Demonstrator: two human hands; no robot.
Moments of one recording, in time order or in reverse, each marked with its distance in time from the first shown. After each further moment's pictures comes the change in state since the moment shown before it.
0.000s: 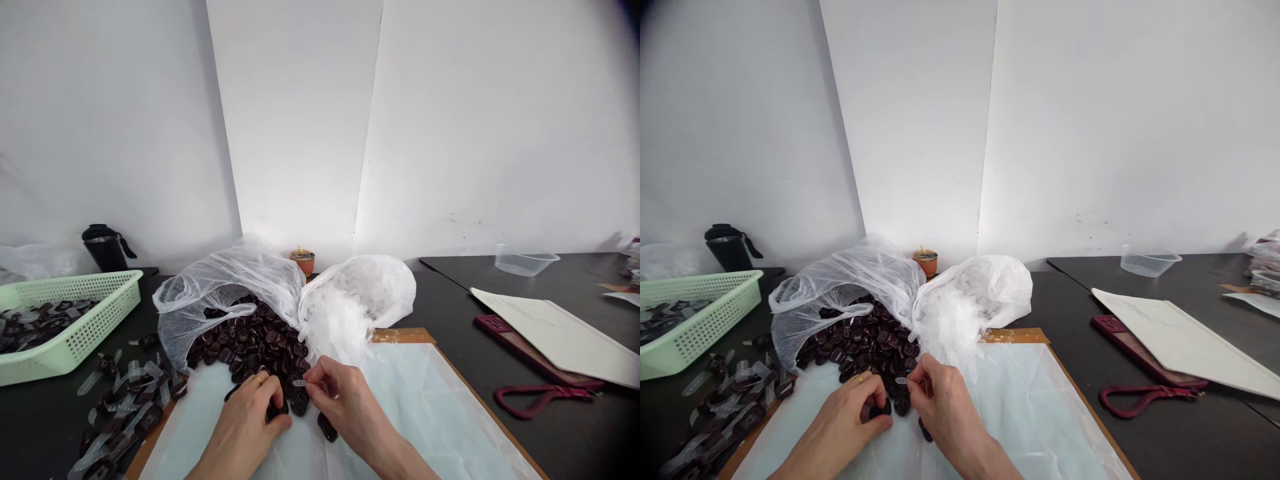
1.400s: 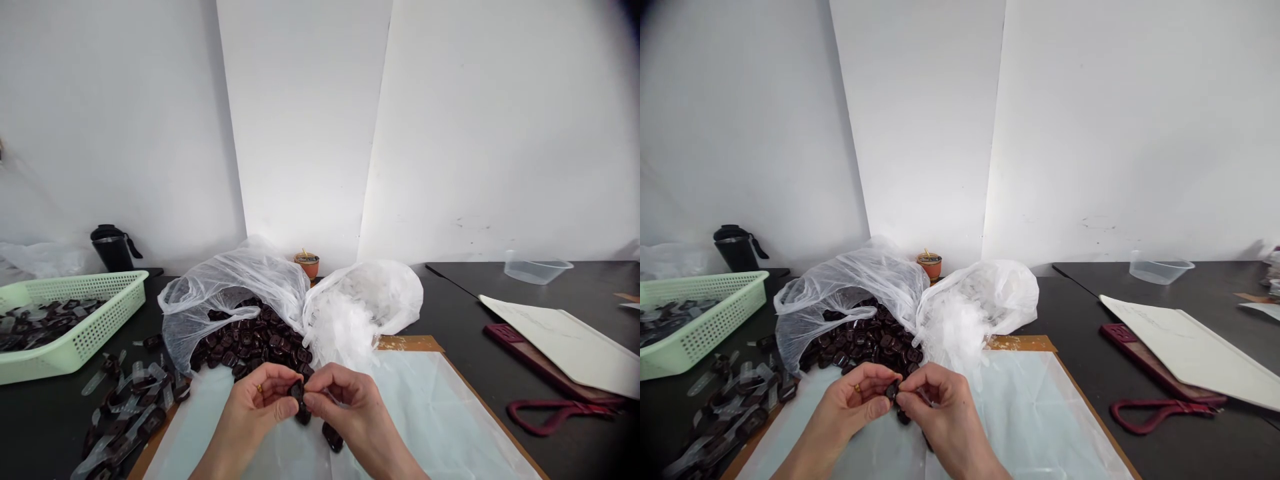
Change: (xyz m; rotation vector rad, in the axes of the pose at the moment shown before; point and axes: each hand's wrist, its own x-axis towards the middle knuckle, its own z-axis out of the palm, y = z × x) left_hand 0.008 0.006 -0.003 -1.059 0.000 -0.147; right_hand -0.003 -0.017 0.002 0.529 0.010 0.096
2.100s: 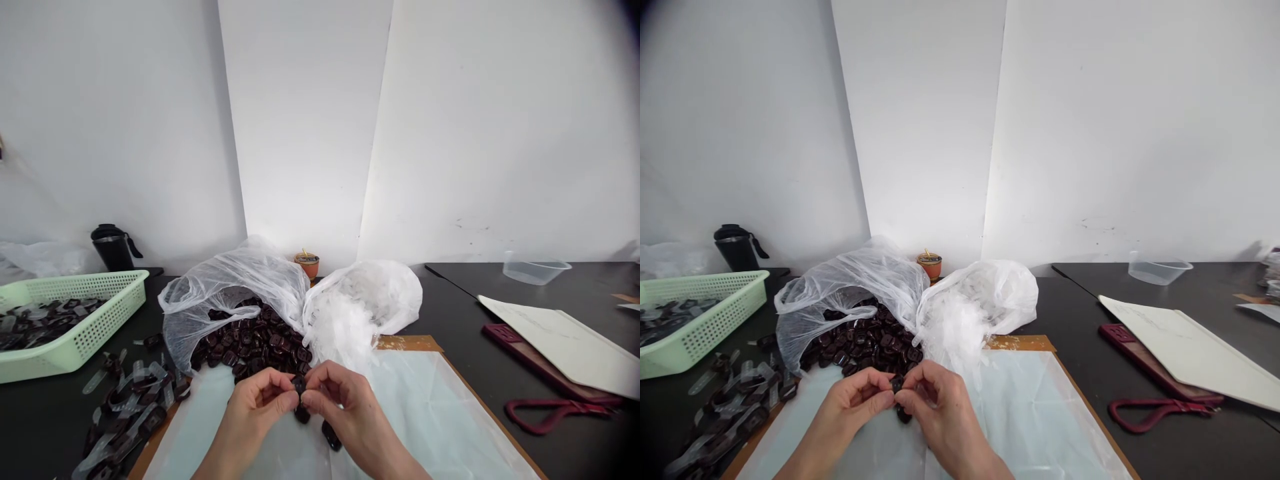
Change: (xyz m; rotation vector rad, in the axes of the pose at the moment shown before) left_hand 0.000 0.001 -0.001 0.286 -0.020 0.005; right_hand 0.001 0.003 -0.003 -0.115 -0.065 -0.028
